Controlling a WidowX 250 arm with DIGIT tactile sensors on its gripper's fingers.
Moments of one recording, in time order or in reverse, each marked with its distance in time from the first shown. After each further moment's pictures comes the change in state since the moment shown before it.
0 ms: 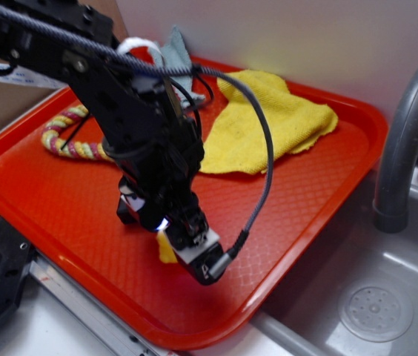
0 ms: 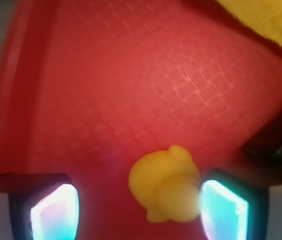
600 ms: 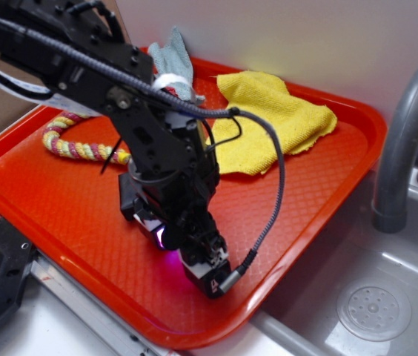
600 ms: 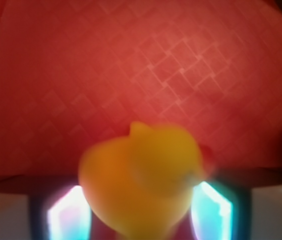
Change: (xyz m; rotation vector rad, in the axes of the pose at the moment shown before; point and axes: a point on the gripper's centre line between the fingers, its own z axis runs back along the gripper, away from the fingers) arm 0.000 -0.002 -0.024 0.068 0.050 0.011
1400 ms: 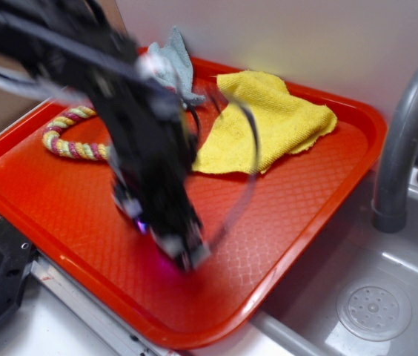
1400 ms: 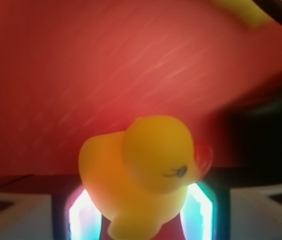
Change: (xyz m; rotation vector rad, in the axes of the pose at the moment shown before) arm 0.006 0.039 0.051 0.049 -0.035 0.077
